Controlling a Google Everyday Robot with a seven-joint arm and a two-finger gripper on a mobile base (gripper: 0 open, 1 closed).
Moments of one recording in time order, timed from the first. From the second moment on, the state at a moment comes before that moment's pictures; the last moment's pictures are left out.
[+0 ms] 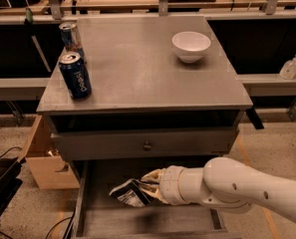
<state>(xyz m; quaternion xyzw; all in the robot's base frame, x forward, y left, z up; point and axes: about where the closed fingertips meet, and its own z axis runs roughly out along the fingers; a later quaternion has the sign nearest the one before) 0.431 0.002 0.620 -0.62 0.66 0.17 0.40</state>
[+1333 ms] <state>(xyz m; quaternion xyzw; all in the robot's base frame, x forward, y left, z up) 0.430 -0.023 0.665 -0.60 0.66 0.14 0.42</state>
